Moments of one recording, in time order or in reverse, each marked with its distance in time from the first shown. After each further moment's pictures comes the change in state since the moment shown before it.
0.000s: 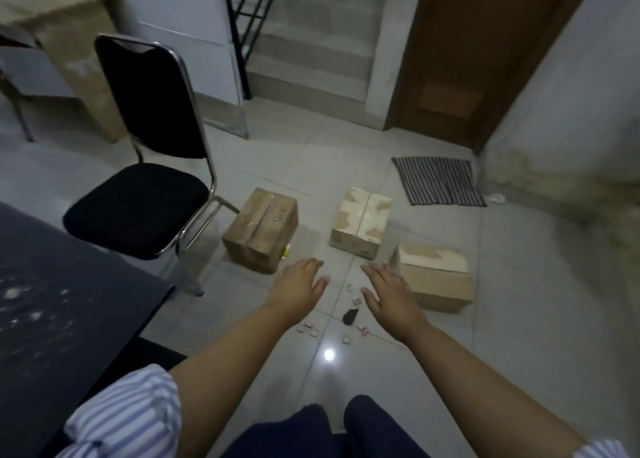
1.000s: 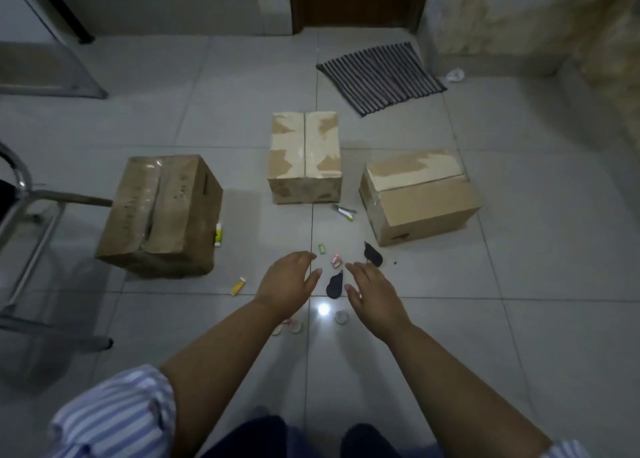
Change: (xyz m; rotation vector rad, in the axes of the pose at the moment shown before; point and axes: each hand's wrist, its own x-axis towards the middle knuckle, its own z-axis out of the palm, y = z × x) left_hand 0.229 -0.121 0.299 0.178 -0.242 0.286; right_hand 0.116 0.174 0.316 0.258 0.091 0.374
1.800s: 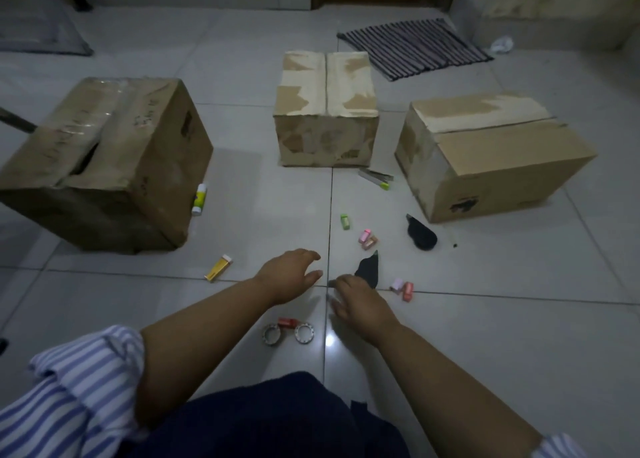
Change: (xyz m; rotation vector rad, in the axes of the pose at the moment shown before) left_hand 0.112 -0.163 0.231 0.044 -0.088 0.070; right_hand 0.110 0.113 0.268 -0.080 -0.076 -0.192
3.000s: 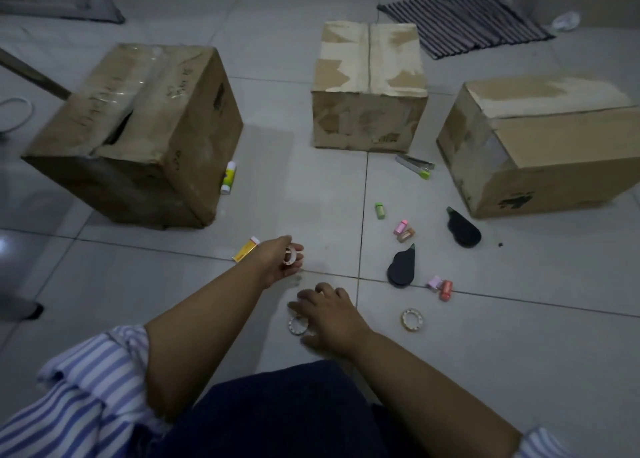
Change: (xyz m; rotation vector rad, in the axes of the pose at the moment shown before) left_hand 0.001 -0.069 0.002 -1.493 0.062 -0.720; right_hand 0.026 -0.057 0.064 -0.227 -0.165 -0.342
